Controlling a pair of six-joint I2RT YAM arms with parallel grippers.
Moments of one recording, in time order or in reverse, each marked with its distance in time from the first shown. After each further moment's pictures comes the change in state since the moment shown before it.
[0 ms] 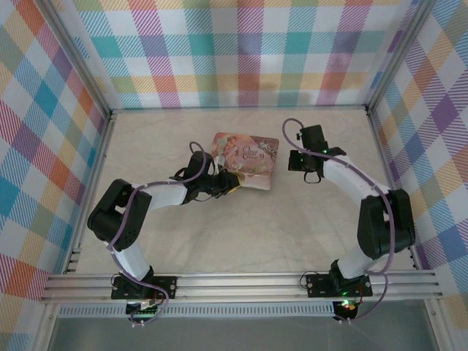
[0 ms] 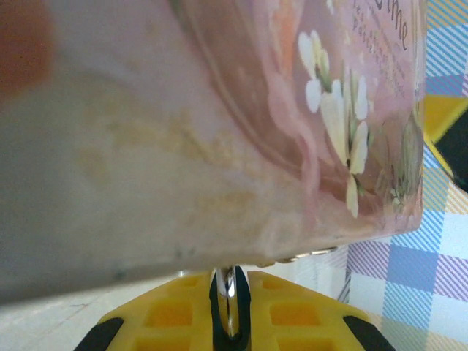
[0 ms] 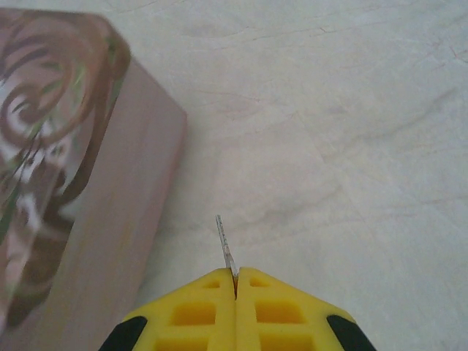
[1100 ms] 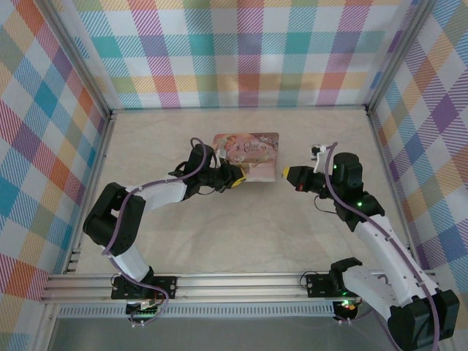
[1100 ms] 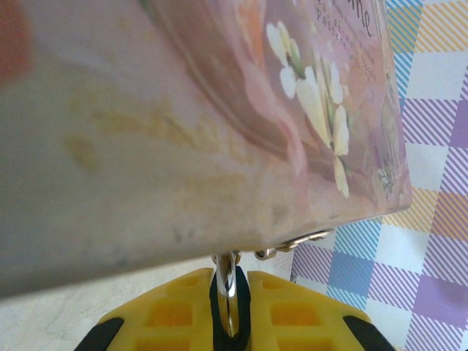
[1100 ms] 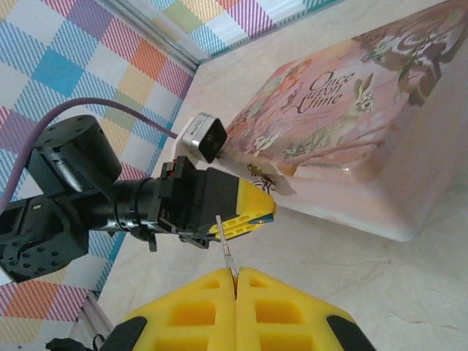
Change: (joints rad) left arm -0.016 -0.048 0.061 -0.030 0.013 -0.153; right arm 0.013 -0.662 -0.360 0.224 -0.553 0.301
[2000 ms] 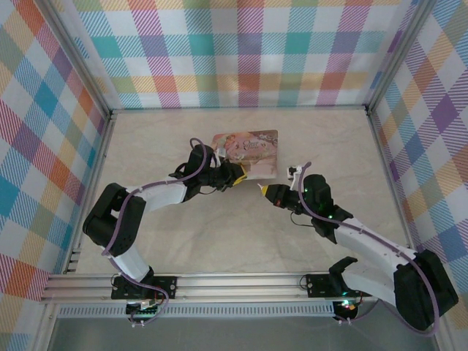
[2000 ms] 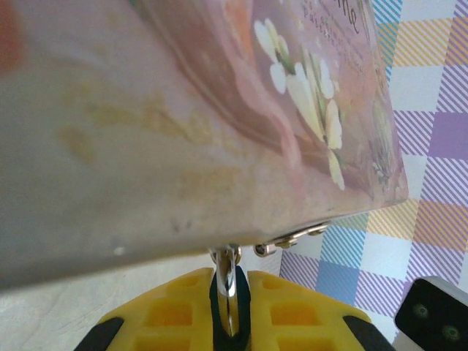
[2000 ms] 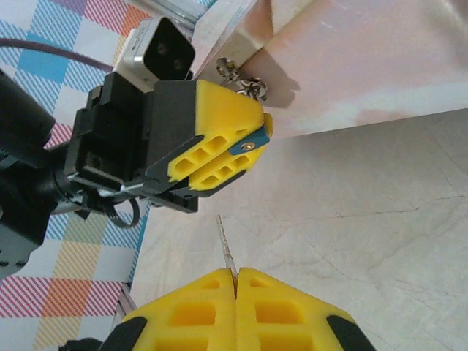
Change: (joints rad) left arm -0.008 -0.006 -0.022 0.080 -0.024 -0.048; right arm 0.247 0.169 -0.293 0.499 0.162 0.301
